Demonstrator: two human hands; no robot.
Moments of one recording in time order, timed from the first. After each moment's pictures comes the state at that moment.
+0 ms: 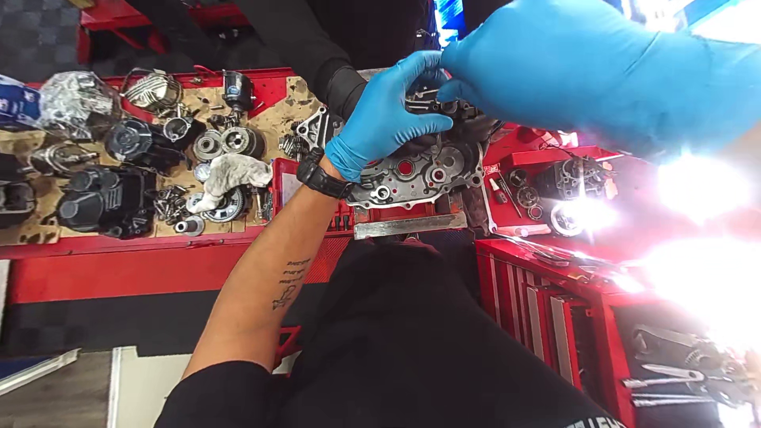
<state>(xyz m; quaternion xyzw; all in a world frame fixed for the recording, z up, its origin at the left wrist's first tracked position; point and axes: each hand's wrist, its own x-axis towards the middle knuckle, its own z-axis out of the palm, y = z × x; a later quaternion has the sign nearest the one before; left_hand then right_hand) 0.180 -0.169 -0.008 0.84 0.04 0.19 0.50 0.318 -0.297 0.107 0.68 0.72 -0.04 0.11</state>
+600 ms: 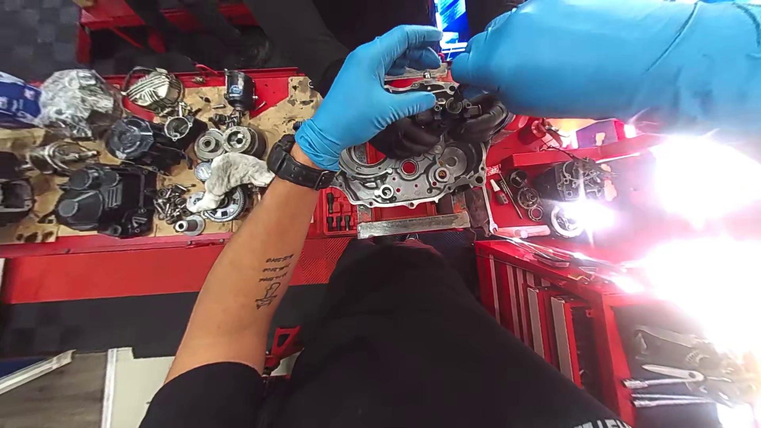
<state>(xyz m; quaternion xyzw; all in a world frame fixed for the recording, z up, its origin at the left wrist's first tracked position) 0.167 -0.143 0.015 0.84 0.02 0.18 0.50 0.359 -0.300 0.093 0.53 0.84 -0.03 0.07</state>
